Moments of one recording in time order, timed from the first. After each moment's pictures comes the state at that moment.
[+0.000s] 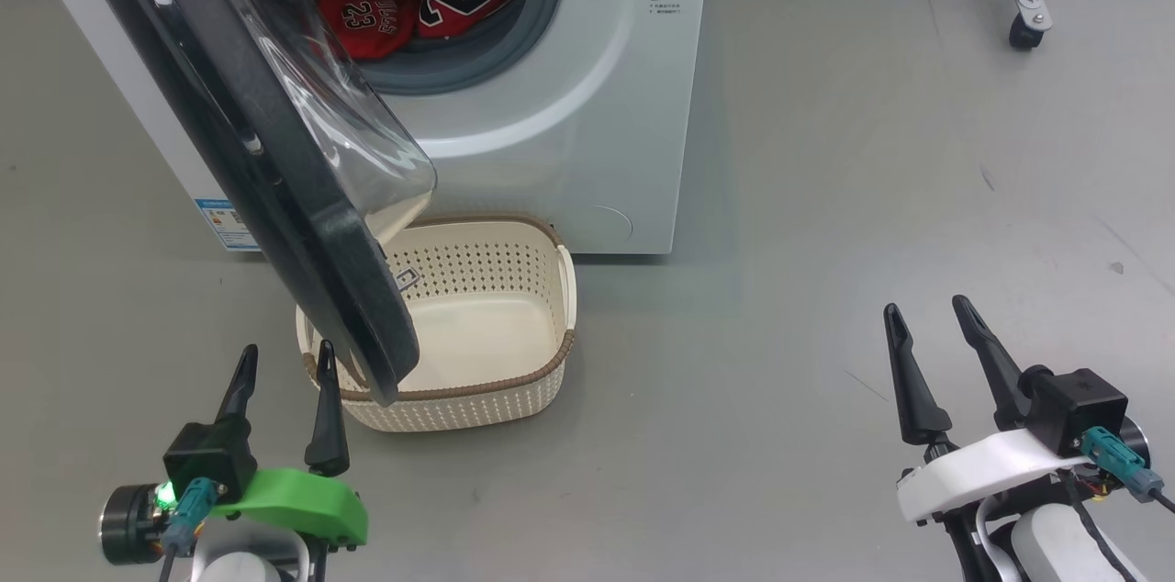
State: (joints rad) left arm -0.11 0.03 -0.12 0.32 -0.27 0.08 -0.25; right arm -0.05 -0.28 0.36 0.13 0.52 -0.09 -0.26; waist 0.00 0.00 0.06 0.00
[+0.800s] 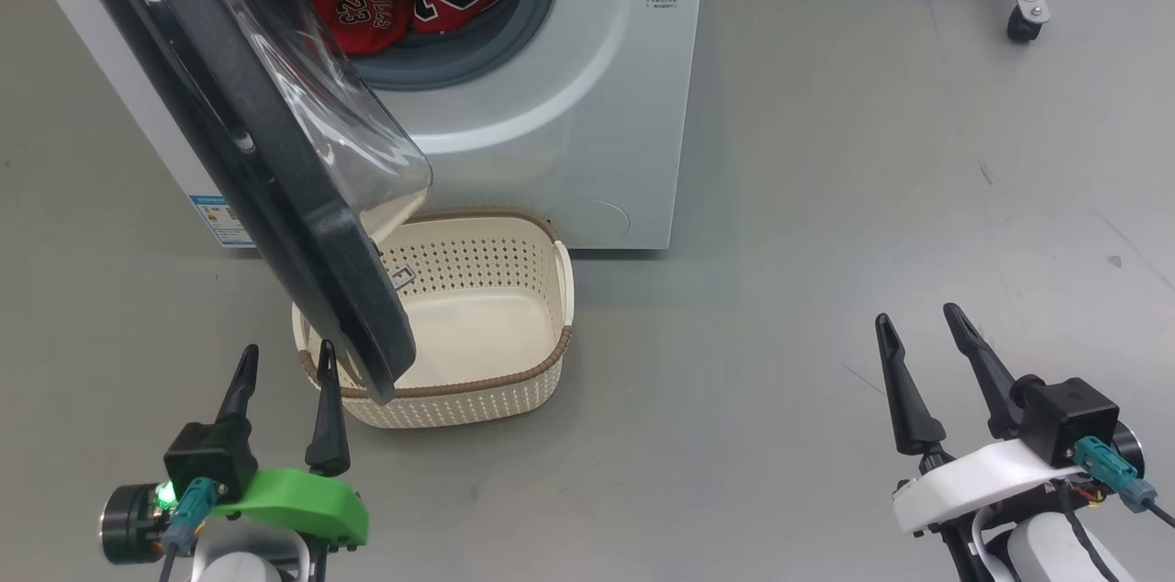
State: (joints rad) left arm -0.11 0.03 -0.12 0.32 -0.27 0.08 -0.25; right arm -0.03 -0.26 0.34 0.13 0.48 -0.06 -0.26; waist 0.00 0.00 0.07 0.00
